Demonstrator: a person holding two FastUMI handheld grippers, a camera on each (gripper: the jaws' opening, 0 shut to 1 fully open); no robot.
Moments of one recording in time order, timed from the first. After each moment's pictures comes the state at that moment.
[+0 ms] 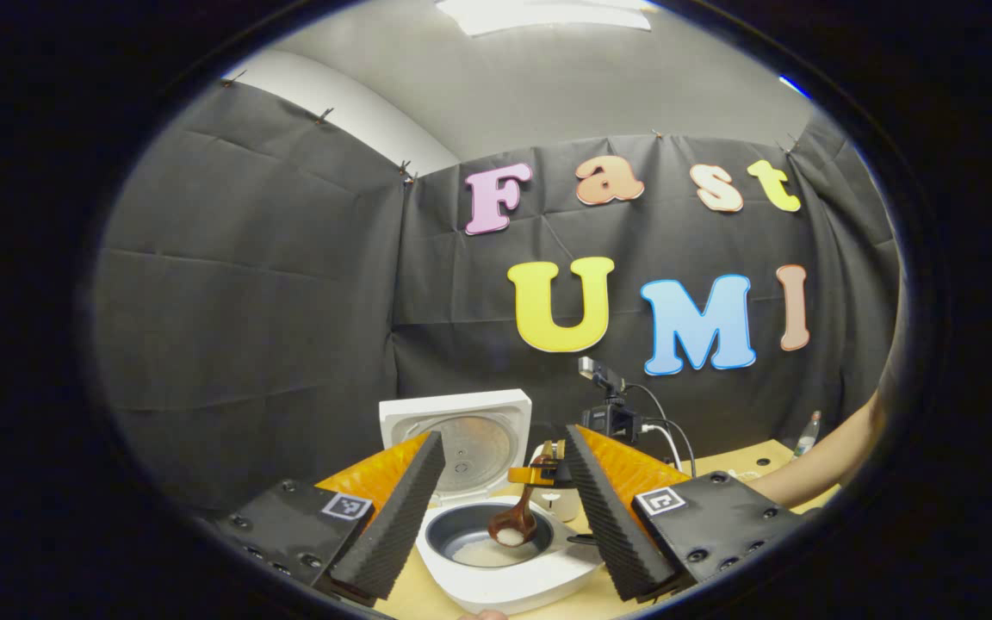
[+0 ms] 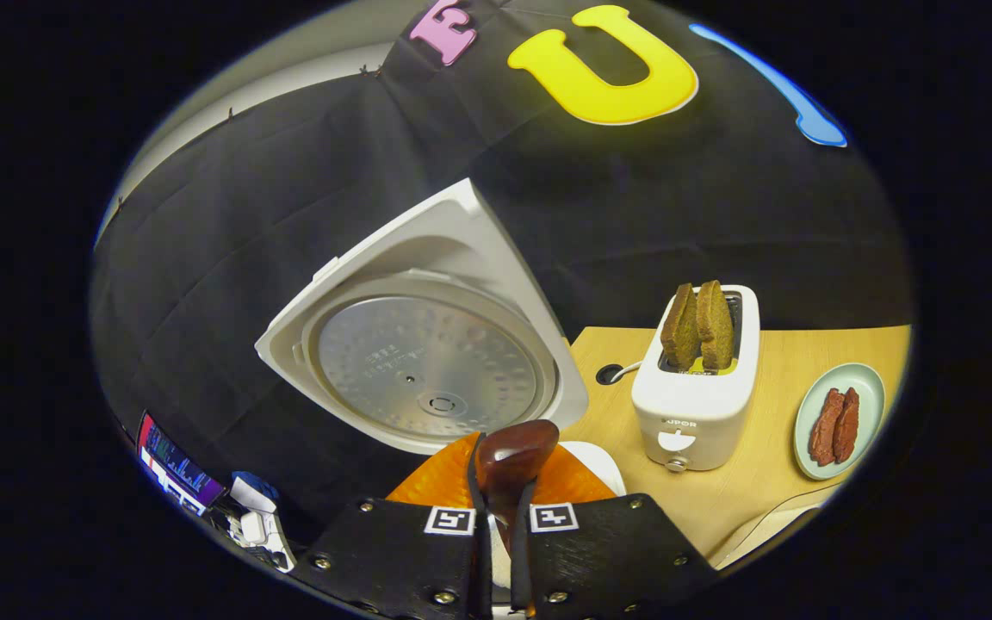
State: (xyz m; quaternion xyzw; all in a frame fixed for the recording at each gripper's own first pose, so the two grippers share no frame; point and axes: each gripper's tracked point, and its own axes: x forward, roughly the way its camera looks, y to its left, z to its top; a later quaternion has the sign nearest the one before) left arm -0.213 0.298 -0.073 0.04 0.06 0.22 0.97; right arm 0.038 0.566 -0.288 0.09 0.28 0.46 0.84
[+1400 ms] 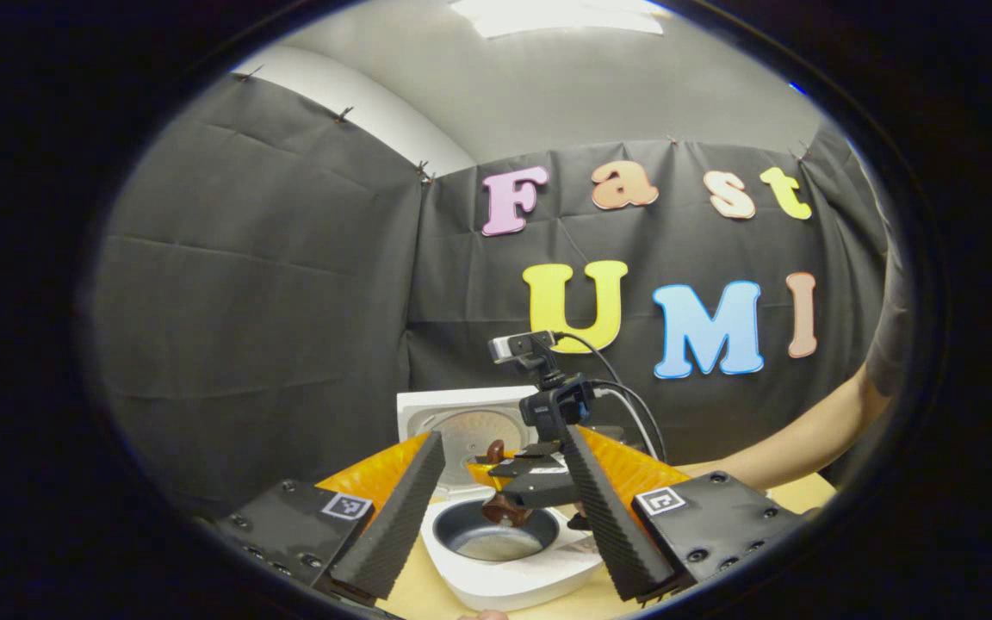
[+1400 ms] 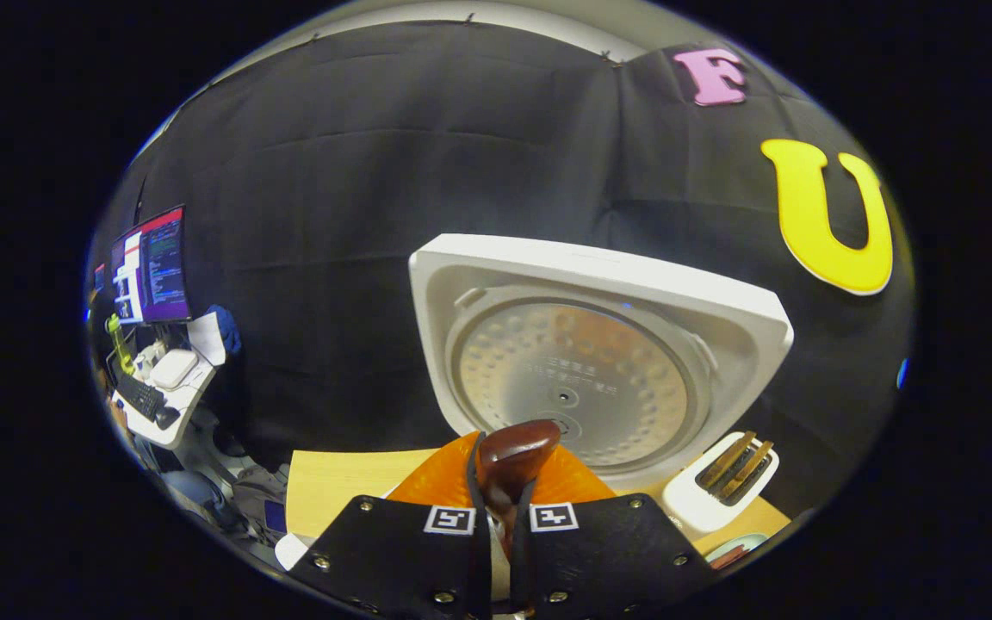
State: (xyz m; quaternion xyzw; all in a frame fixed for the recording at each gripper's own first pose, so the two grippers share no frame) left arm -0.236 0.304 -0.081 0.03 0.05 0.24 0.97; right arm -0.033 0.614 -0.252 -0.18 0.11 0.60 0.77
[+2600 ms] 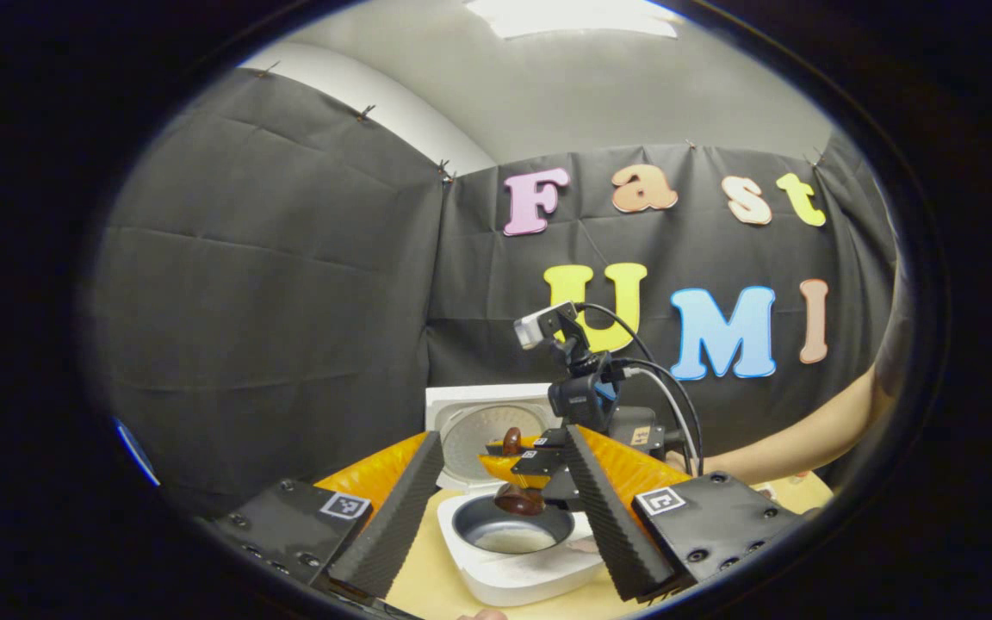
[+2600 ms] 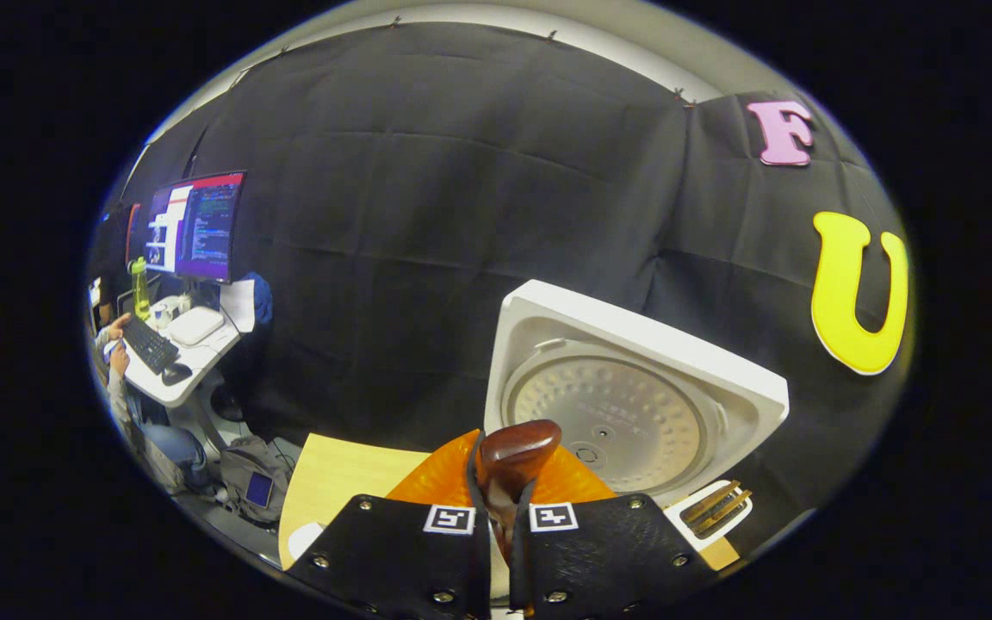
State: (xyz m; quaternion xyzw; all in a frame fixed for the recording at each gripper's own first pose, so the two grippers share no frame) left arm -0.257 0.314 -0.077 0.01 0.05 0.26 0.97; right arm -0.062 0.602 -0.217 -0.20 0.06 0.62 0.75
